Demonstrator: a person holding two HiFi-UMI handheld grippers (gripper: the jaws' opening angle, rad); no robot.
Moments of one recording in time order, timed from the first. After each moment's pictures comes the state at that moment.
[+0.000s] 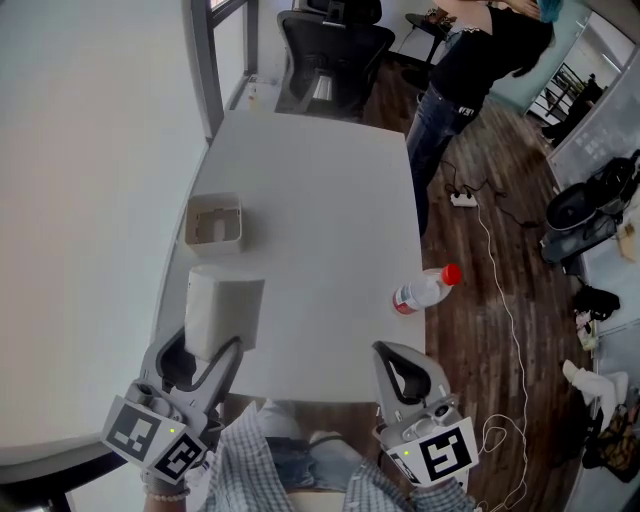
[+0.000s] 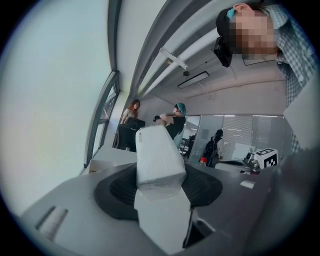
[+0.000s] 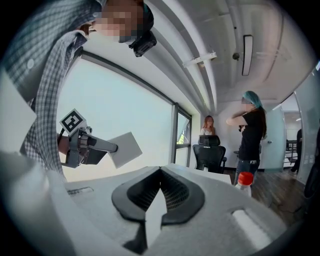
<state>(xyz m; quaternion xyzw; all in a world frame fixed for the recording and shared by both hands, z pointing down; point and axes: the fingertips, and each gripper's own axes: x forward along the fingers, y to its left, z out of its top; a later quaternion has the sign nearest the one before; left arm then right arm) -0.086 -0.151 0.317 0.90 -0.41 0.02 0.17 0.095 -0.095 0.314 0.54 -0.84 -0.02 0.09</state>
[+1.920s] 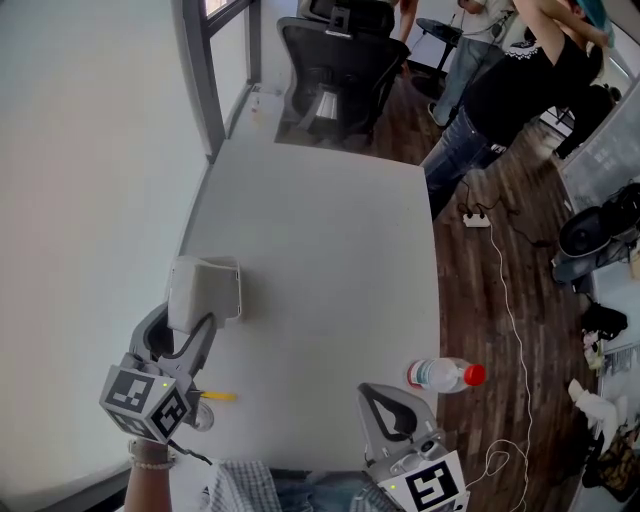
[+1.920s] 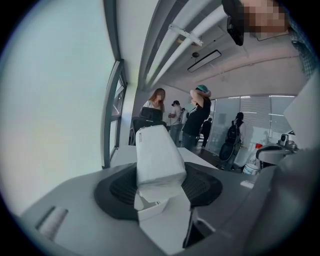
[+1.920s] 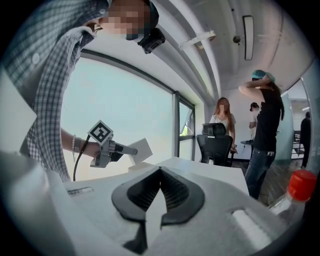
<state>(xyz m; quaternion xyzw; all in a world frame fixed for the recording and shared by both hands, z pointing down) -0.116 -0.346 0.381 0.86 -0.47 0.11 0.16 0.086 -0.205 0.338 0.51 -0.85 0.04 0.09</state>
